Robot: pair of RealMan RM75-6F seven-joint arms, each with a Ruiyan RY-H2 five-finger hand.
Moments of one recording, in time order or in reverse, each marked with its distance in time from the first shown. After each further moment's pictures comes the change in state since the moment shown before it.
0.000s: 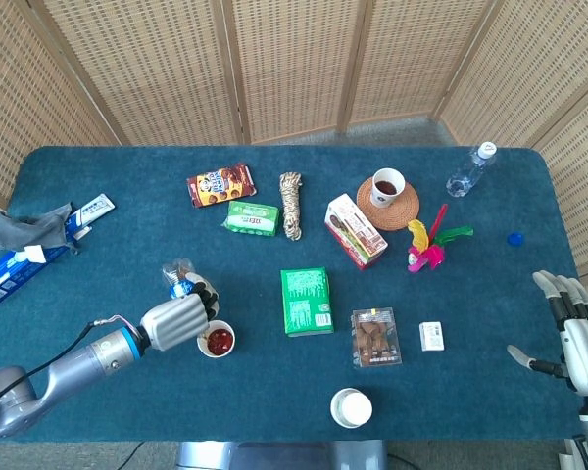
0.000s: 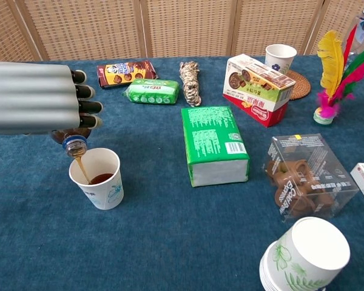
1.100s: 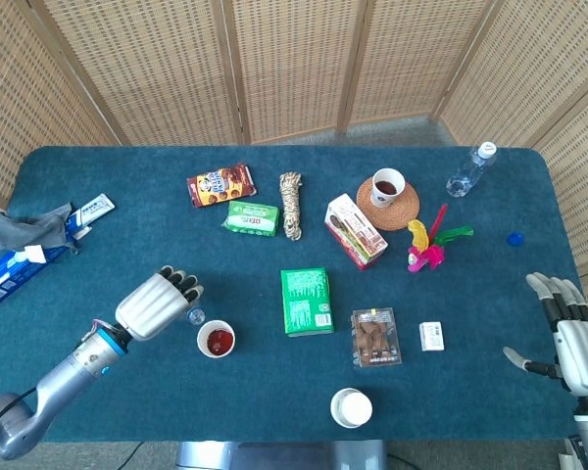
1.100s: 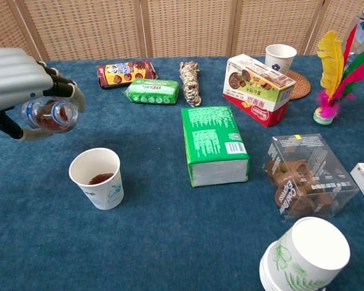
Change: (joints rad) left arm 0.149 -0.088 -0.017 0.053 -0.175 0.231 -0.515; right arm 0.006 -0.012 -0.008 -0.003 -0.005 -0.013 -0.036
